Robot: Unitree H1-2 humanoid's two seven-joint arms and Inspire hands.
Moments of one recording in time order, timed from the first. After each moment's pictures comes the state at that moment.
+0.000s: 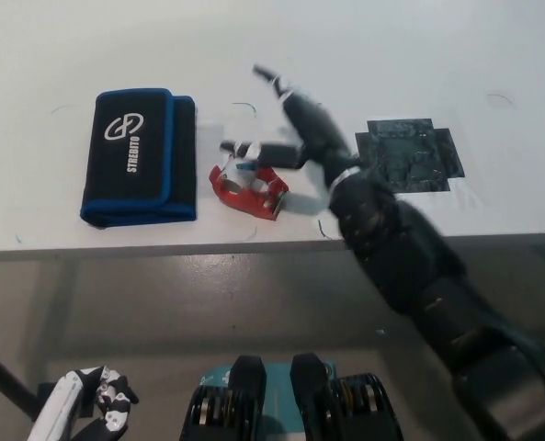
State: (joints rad) left_arm 0.19 0.28 0.00 -0.15 0.11 -0.13 -0.13; right_arm -1.01 -0.02 0.31 0.95 -0.41 -0.23 -0.18
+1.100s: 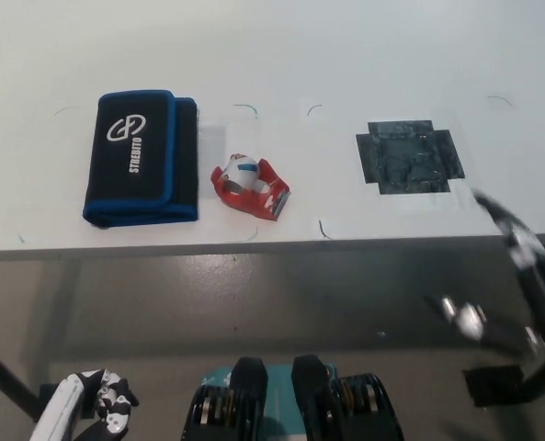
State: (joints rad) left_arm 0.19 0.28 0.00 -0.12 0.11 -0.14 -0.13; right_arm 0.02 -0.36 0.12 -0.29 -0.40 -0.08 -0.03
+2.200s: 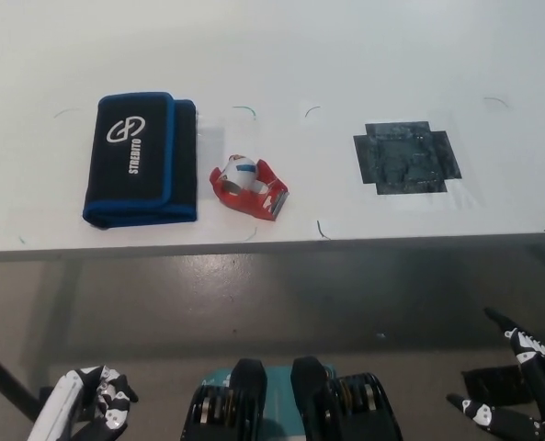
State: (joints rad) left_arm 0.18 0.28 0.00 -0.12 0.11 -0.14 -0.13; right_arm 0.10 -0.34 0.12 -0.04 -0.45 -0.16 -0.04
